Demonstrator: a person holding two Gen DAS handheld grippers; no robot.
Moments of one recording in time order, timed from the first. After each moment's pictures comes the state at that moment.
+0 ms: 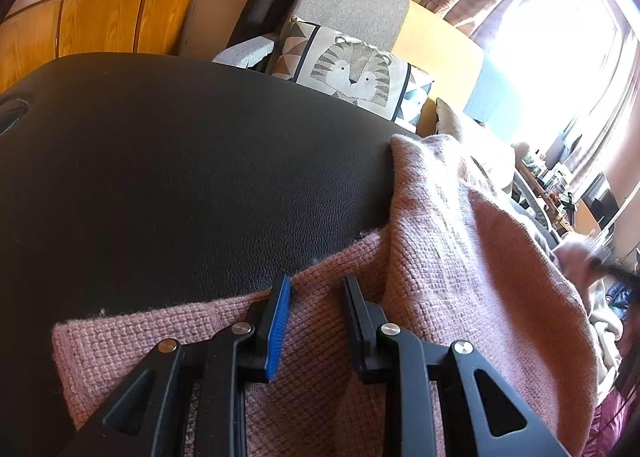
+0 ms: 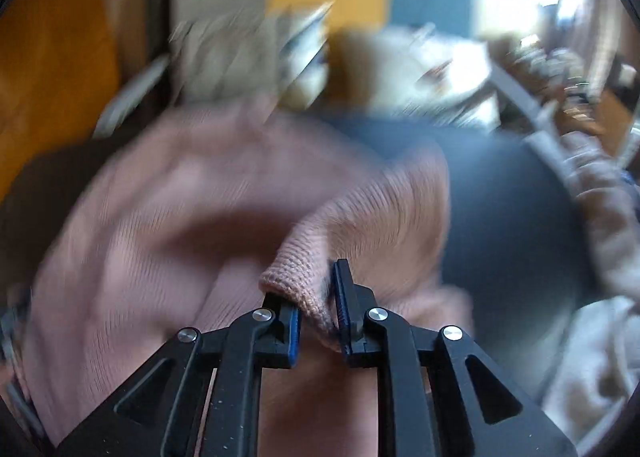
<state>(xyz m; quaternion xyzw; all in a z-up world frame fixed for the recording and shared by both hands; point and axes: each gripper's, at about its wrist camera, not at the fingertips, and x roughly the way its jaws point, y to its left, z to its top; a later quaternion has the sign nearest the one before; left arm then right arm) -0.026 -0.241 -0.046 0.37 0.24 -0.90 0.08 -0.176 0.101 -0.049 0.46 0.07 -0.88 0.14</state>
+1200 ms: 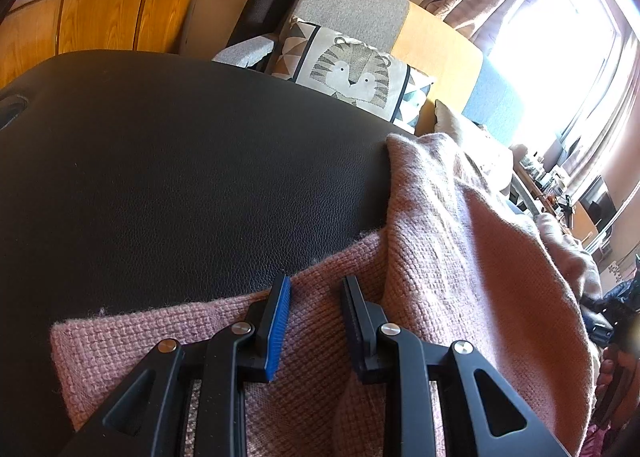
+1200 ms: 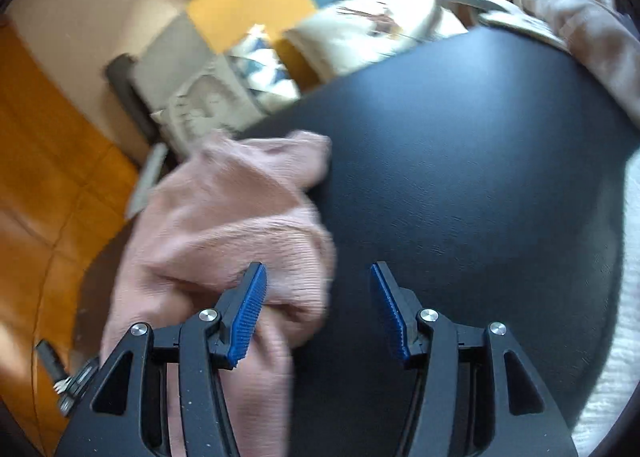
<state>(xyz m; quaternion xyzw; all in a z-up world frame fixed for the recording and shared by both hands) -0.028 -0.241 -0.049 0.36 0.24 -0.90 0.08 -0.159 0.206 -0.058 0.44 -0.20 -0.86 0.16</state>
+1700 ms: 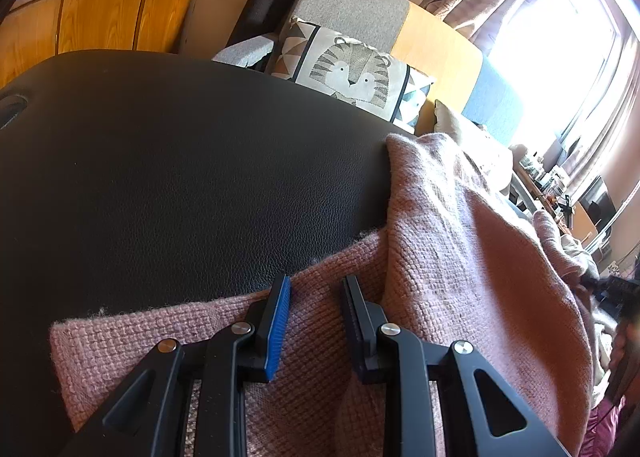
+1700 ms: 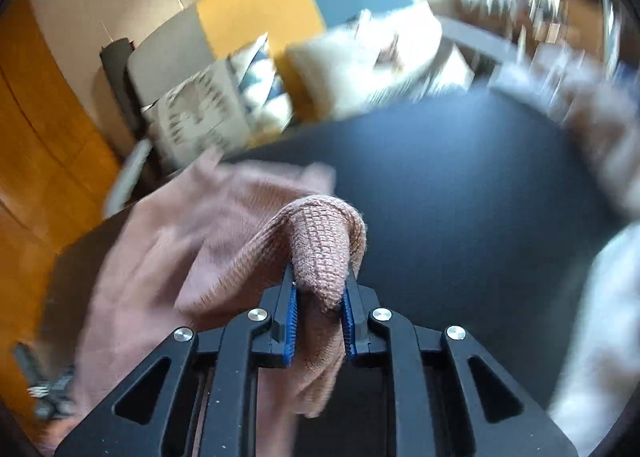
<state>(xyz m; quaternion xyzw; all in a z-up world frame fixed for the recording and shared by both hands) -0.030 -0.242 -0.050 0.36 0.24 -0.90 0.08 -0.181 0.209 0.003 0.40 -0.09 -0.91 0.09</state>
